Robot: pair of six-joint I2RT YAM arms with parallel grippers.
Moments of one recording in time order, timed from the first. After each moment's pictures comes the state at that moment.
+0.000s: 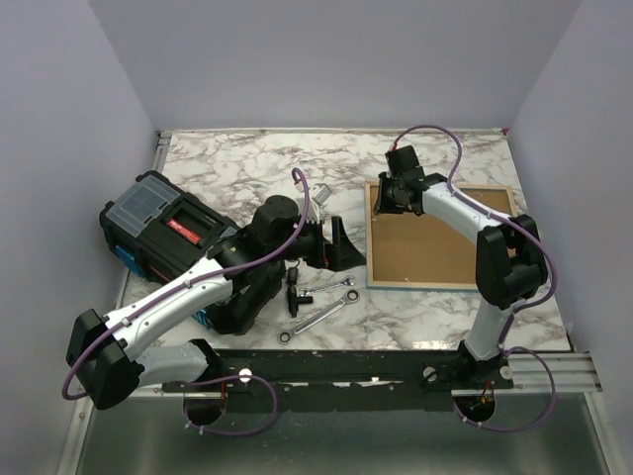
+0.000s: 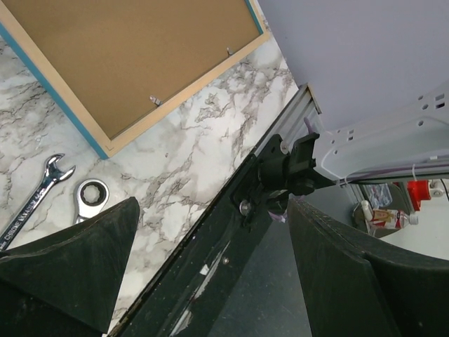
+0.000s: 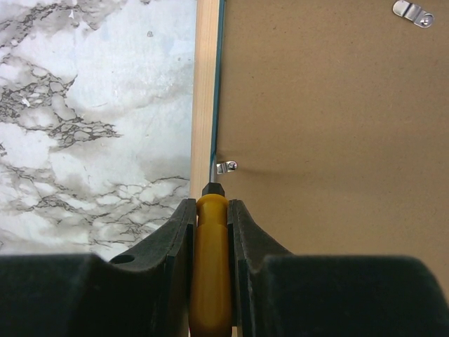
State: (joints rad) left arm -0.81 1.17 0.95 -0.17 0.39 -0.71; right arm 0.39 1.83 1.35 -0.43 0.02 0.38
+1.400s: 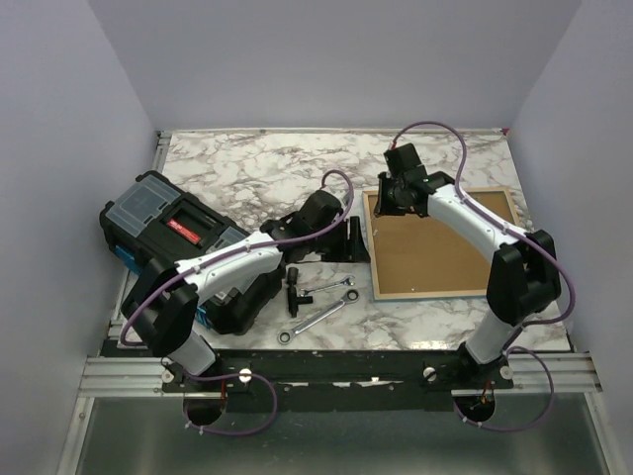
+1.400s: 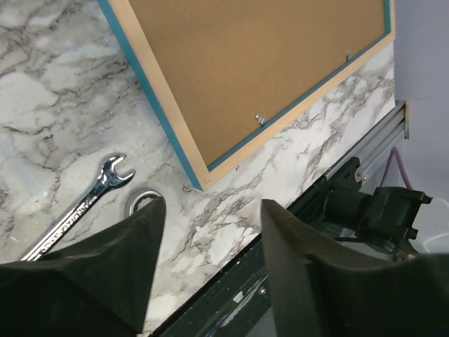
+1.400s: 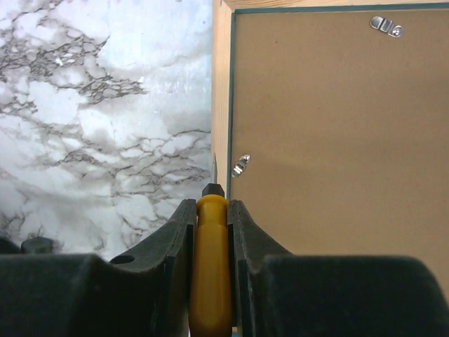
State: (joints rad) left arm -0.82 1.53 1.11 -0.25 0.26 -0.74; right arm 0.45 1.69 1.35 -0.58 0.08 0.40
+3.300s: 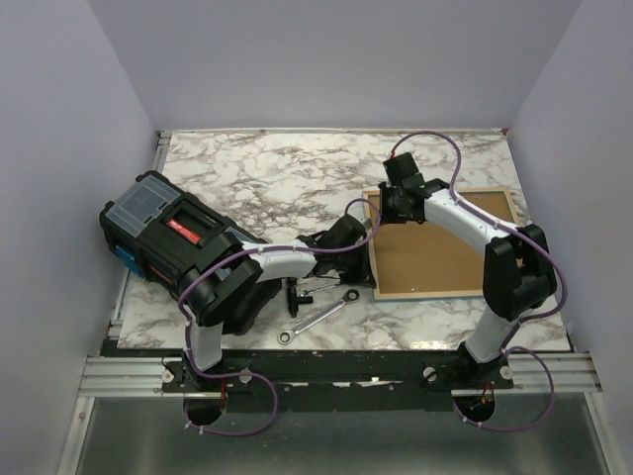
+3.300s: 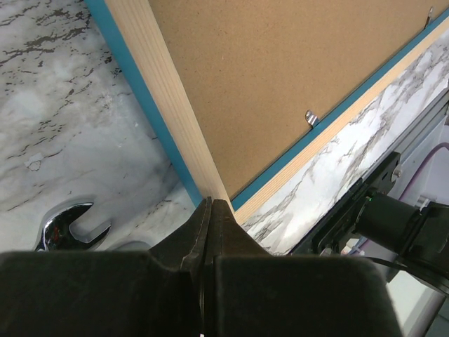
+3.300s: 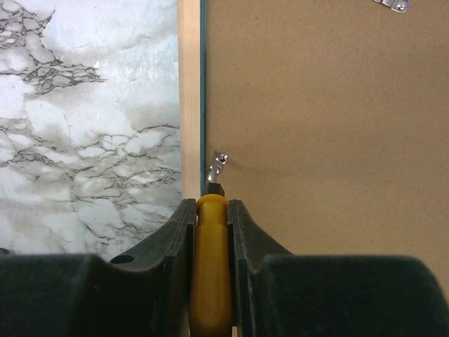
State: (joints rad) left arm -0.90 1.87 1.08 -0.02 0.32 -0.84; right arm 0.43 1.75 1.29 -0.52 0.09 0.36
